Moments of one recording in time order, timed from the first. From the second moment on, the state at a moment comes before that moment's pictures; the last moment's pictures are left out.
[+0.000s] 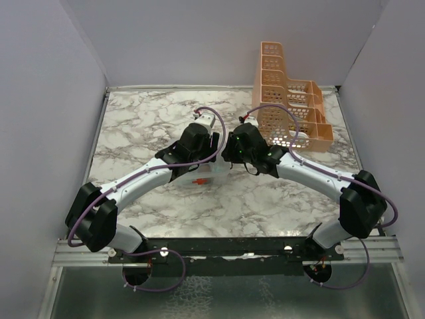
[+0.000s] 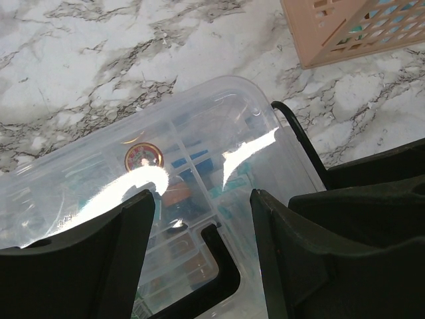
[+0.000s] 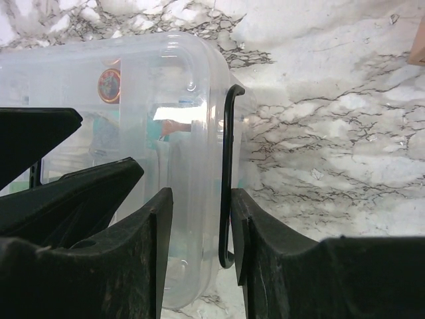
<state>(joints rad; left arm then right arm) -0.70 1.42 0.98 -0.17 -0.19 -0.29 0.78 1.53 1.09 -0.23 0.20 0.67</state>
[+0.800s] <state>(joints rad) -0.53 1.32 0.99 -0.31 -0.07 -0.38 0.81 1.50 1.11 -0.24 0.23 0.66</state>
